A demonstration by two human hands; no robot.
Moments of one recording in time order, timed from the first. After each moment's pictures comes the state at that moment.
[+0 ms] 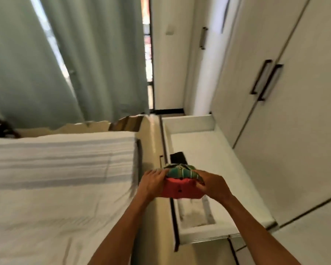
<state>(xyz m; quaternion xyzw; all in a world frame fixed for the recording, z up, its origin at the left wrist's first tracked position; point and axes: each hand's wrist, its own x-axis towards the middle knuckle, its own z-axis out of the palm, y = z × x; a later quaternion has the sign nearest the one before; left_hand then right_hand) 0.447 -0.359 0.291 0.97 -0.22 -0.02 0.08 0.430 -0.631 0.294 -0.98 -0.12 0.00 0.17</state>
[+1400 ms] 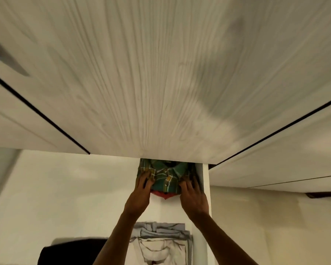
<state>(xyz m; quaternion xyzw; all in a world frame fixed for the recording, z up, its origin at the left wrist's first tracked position) 0.702 -0.766 -0.043 0.64 -0.70 -0.27 0.13 0.478 -0.788 0.009 -0.77 0.61 0.09 0.16</state>
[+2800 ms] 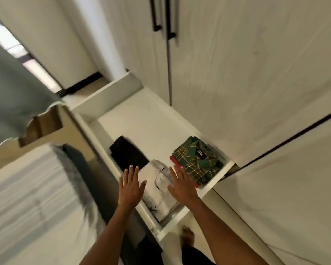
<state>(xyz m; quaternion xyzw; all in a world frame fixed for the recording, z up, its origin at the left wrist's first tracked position) 0.571 -0.498 0.121 0.95 -0.23 -0.21 0.06 0.448 -0.692 0.104 -0.95 0.17 0.15 0.20</state>
